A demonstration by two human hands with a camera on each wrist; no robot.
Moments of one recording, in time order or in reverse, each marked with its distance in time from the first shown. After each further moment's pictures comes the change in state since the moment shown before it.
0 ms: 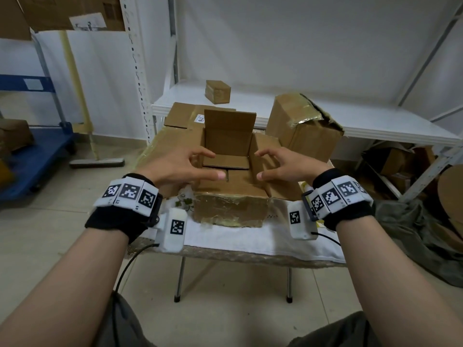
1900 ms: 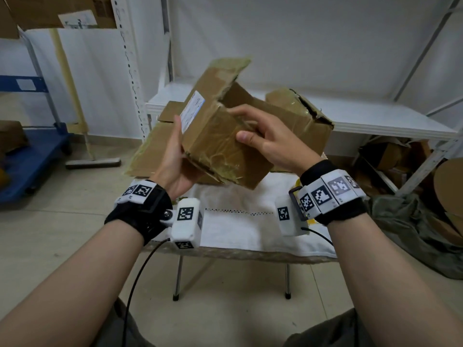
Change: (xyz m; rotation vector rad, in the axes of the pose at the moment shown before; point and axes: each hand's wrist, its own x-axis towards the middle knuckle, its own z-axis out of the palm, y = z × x) left_hand 0.021 0.007 0.034 -1.478 -0.003 0.198; right_hand -0.015 -0.037 -0.002 0.444 0.246 -0.631
